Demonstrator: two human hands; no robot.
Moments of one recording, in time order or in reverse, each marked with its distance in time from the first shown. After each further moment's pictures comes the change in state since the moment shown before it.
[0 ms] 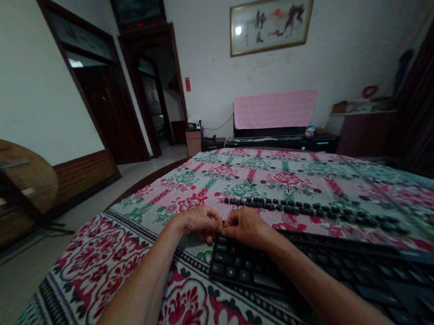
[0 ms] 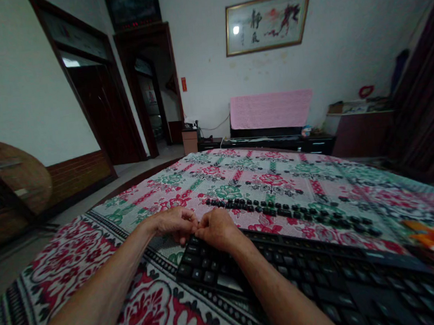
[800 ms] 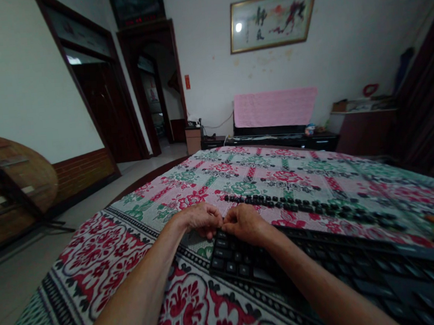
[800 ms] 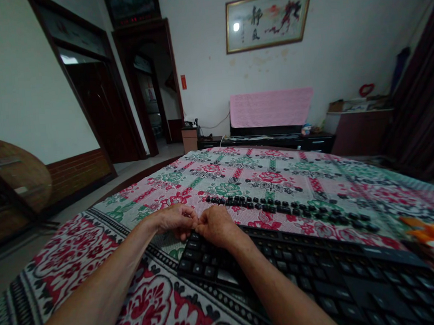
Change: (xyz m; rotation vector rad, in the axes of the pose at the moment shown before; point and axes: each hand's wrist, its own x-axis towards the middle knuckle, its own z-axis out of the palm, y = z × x) left_hand -0.001 -0.001 0.004 -0.055 0.060 -0.017; right_hand 0.000 -0.003 -0.001 -0.058 -0.009 -0.016
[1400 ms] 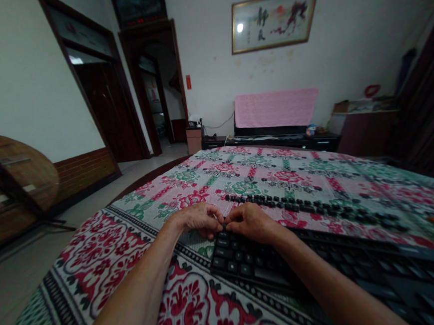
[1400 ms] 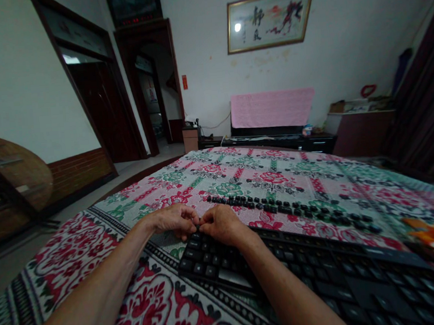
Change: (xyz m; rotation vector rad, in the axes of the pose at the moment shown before) left_hand -0.002 -0.004 -0.005 0.046 -0.051 0.082; right_hand -0.002 0.012 -0.005 0.111 -0.071 -0.127
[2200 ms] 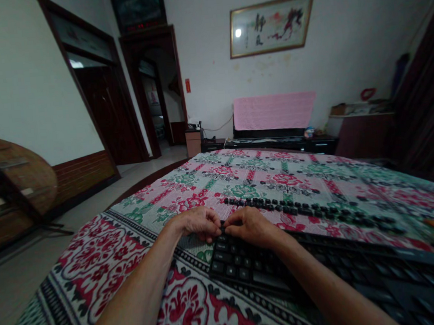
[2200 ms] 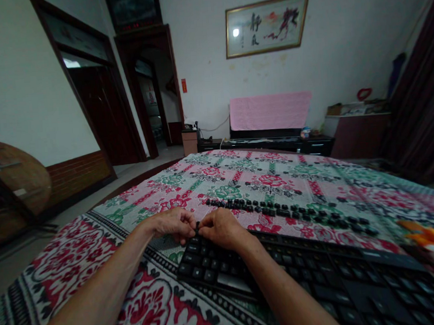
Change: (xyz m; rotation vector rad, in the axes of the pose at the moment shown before) left_hand -0.001 0.003 0.001 -0.051 -0.001 -0.038; right_hand -0.003 0.003 0.000 0.016 0.012 -0.047
